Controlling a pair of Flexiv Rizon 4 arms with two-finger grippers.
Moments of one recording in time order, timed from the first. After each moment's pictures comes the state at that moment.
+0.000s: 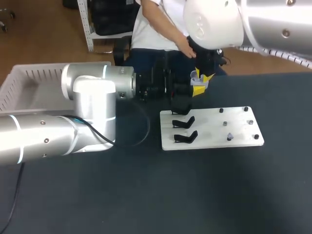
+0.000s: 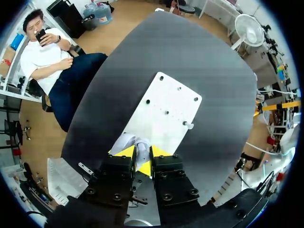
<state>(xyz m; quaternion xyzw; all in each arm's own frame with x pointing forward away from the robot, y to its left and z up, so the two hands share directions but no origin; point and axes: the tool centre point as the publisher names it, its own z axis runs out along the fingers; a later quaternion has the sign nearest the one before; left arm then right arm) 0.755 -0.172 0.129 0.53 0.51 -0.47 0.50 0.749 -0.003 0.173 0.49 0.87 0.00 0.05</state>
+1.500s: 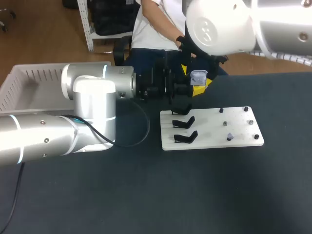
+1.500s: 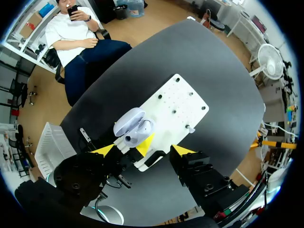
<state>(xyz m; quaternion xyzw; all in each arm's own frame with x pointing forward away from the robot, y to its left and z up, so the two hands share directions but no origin) 0.755 -0.173 0.129 0.53 0.51 -0.47 0.50 0.727 0.016 0.189 0.34 0.94 0.02 0.07</state>
